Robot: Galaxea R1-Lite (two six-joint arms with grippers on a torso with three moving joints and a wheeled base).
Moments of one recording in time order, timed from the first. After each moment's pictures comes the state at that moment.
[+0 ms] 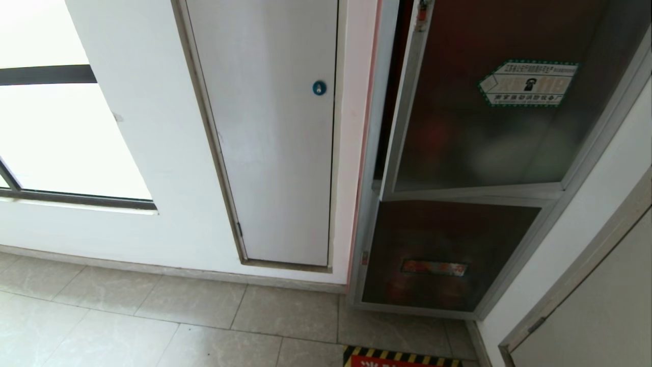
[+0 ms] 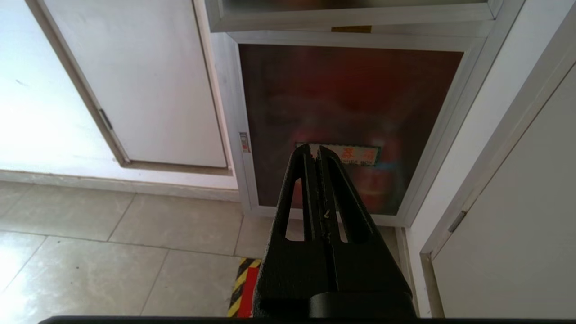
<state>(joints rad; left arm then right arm) 0.01 0.00 0.00 0.00 -0.01 -0.01 0.00 0.00 -0.01 -0.02 -0.03 0.03</state>
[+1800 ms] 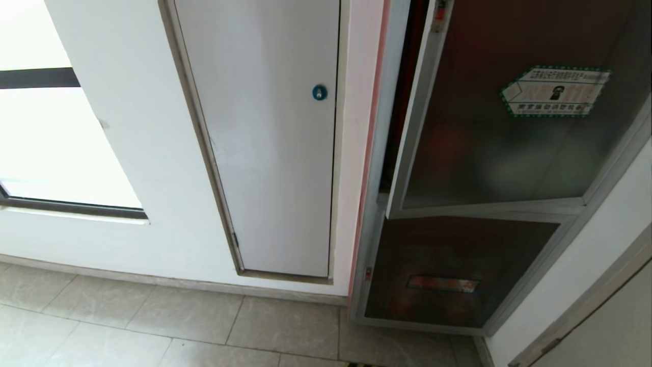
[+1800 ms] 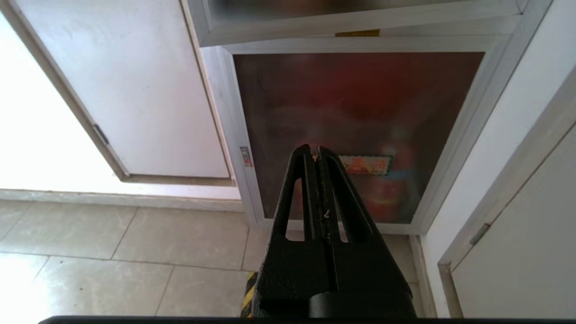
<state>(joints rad) 0.01 0.00 0.00 0.00 -0.01 -0.01 0.00 0.00 0.00 0.00 -0.04 0.08</state>
